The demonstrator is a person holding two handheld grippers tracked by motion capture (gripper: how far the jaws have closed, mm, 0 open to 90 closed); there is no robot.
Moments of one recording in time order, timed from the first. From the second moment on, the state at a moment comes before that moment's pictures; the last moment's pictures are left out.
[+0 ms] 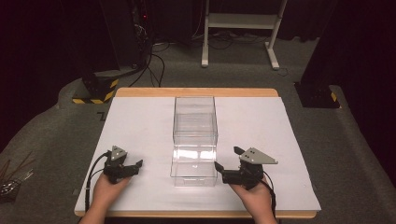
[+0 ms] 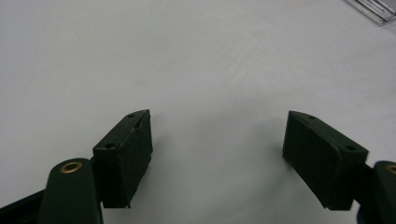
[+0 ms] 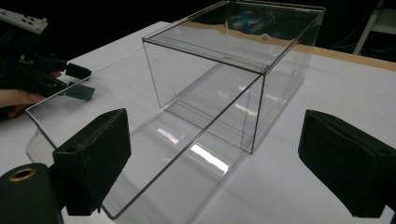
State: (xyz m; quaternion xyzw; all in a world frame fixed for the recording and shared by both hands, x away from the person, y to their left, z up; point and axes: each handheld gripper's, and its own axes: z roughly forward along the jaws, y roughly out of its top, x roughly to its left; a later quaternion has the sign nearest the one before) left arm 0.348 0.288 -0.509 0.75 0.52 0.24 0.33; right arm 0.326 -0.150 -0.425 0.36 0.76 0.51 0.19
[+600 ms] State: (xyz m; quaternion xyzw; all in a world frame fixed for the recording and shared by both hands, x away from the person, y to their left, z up) left arm 0.349 0.289 -0.508 0.75 0.52 0.24 0.33; right arm 0.317 -0.127 -0.437 0.33 0.78 0.50 0.17
